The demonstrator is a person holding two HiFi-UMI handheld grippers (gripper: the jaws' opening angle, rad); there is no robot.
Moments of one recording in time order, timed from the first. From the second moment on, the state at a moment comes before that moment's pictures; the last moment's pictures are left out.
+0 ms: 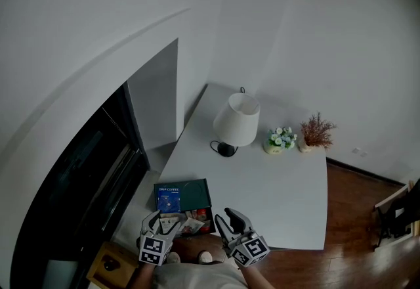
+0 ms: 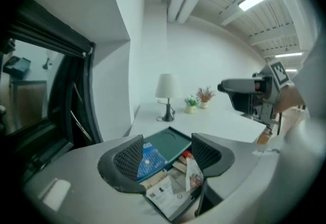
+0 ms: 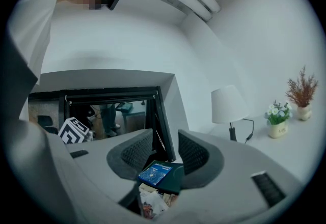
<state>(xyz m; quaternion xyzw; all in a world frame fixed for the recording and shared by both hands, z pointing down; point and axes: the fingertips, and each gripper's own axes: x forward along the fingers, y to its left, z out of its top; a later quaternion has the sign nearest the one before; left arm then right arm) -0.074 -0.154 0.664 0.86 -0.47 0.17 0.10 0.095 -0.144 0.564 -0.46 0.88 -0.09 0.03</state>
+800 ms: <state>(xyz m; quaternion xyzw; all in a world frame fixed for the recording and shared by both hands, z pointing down) -0.010 -0.141 0.792 0.85 -0.28 0.41 0.20 0.111 -0.131 0.570 -0.47 0.88 -0.10 0.03</state>
